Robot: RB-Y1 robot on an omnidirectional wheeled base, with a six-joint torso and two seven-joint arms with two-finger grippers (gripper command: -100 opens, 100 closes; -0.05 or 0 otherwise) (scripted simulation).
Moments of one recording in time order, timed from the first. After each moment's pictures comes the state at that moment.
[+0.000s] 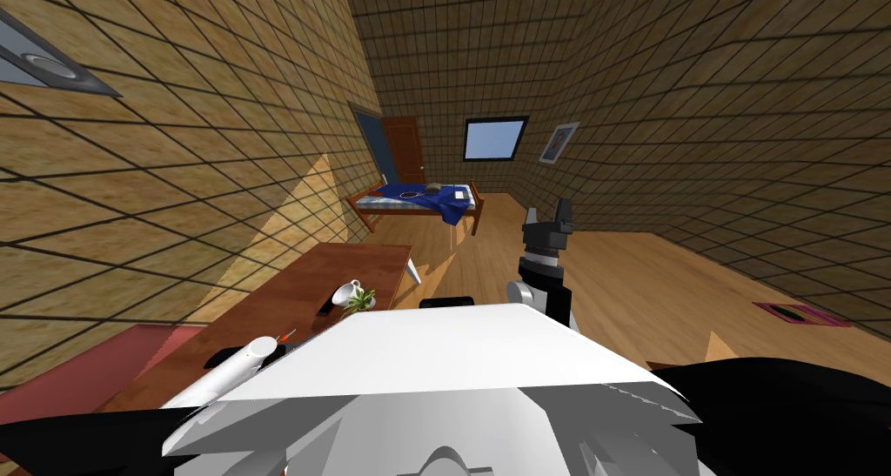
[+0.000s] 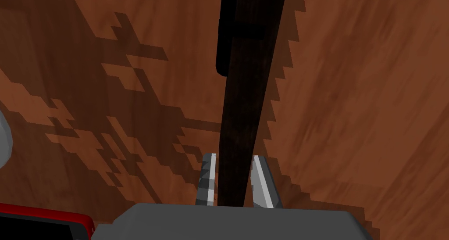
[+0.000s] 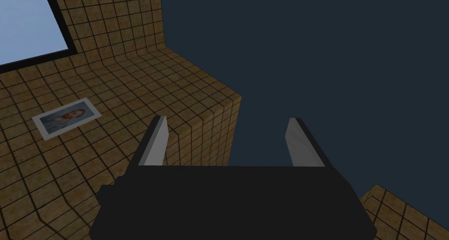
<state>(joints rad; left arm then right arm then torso) 0.40 0.80 0.20 -0.91 1.15 0.93 -0.92 0.54 0.04 -0.02 -2.36 -0.12 -0.50 0.08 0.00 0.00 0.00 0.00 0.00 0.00</state>
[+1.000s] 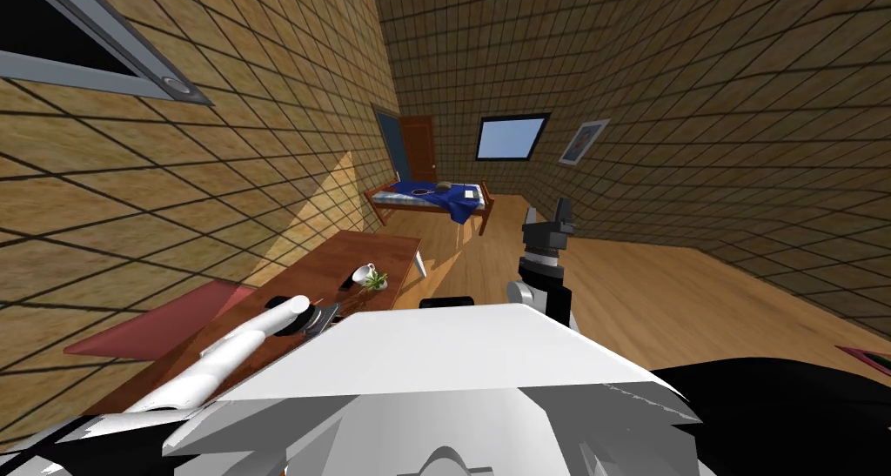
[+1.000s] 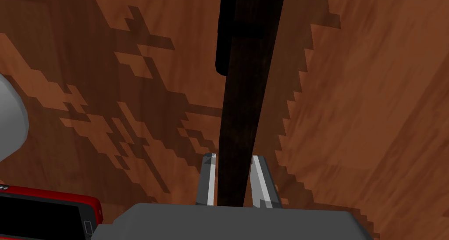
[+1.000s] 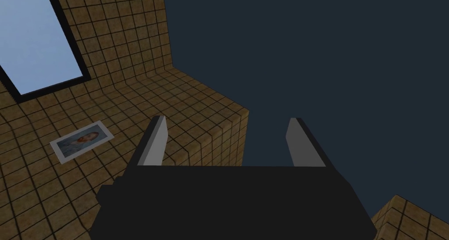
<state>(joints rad) 0.16 0.93 -0.09 -0.91 1.18 0.97 -0.73 0.54 0.04 -0.02 -2.36 -0.12 -0.50 0.08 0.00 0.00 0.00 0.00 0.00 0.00</state>
